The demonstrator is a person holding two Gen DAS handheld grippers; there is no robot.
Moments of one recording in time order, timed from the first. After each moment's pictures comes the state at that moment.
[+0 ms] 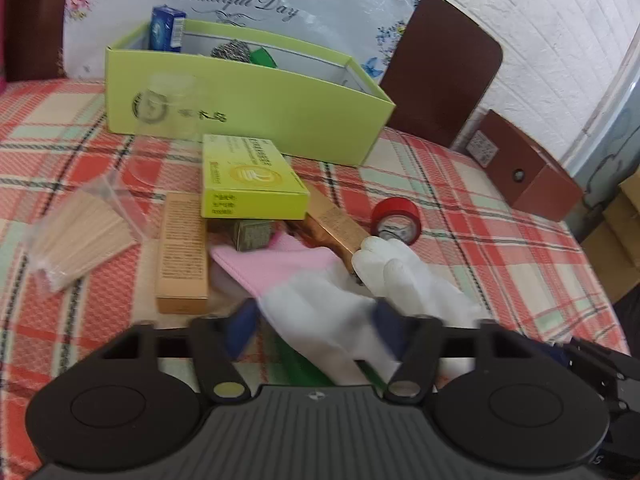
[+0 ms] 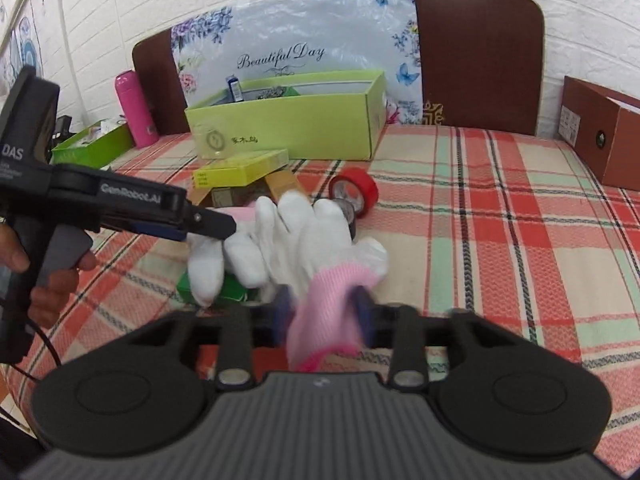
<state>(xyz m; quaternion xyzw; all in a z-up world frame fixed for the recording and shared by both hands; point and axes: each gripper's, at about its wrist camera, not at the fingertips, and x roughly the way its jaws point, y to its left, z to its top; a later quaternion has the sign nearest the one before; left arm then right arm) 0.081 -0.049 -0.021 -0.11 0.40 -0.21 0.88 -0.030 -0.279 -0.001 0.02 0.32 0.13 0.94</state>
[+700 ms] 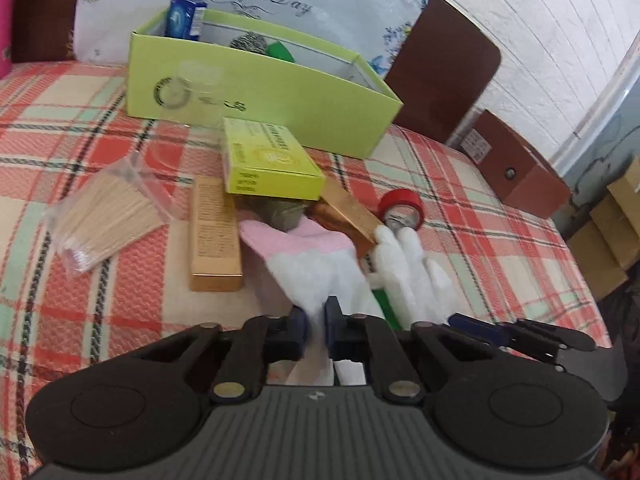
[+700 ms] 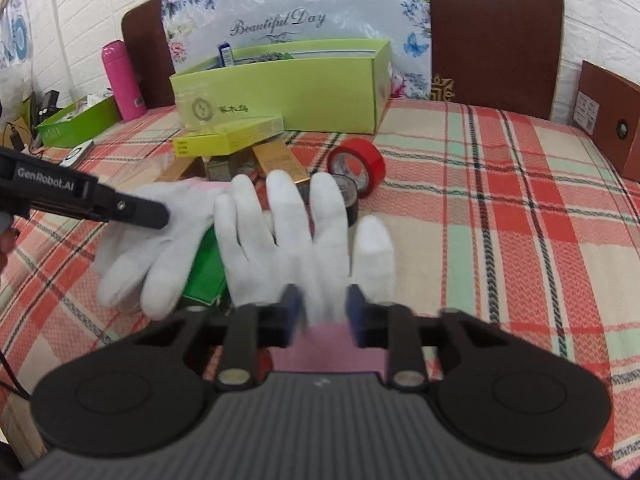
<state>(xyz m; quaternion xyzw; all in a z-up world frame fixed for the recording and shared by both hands) 0.073 -0.020 -0.010 -0.13 0.41 -0.23 0.87 0.002 -0.268 -0.025 0.00 0.36 0.14 0.92</state>
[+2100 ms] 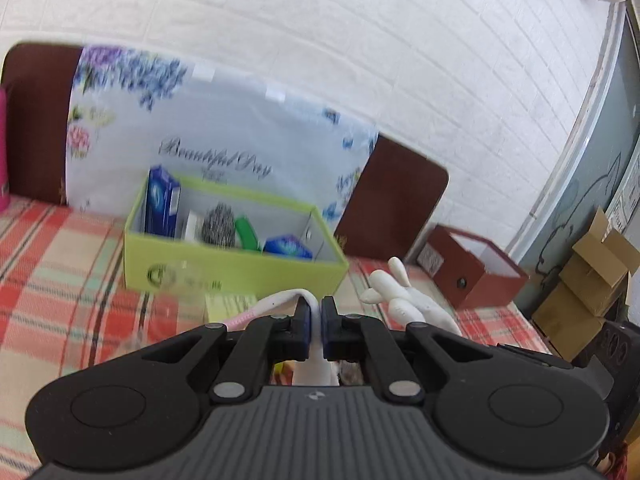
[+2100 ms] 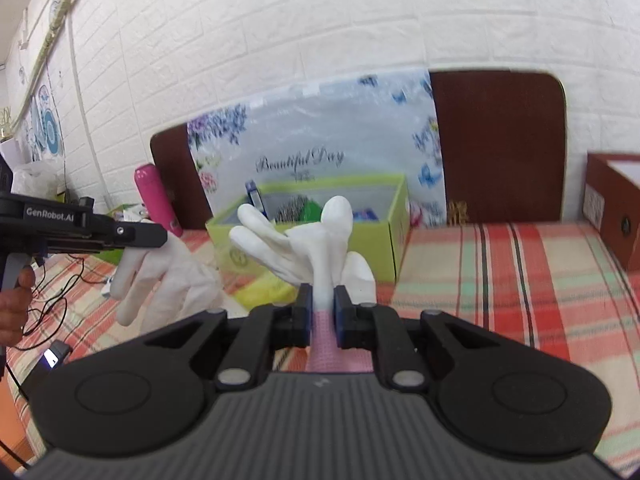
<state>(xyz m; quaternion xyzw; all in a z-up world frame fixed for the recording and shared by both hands) 0.077 0.000 0.108 -0.13 0.26 -0.25 0.92 0.035 -0.276 0.075 0.06 0.22 0.18 0.96</state>
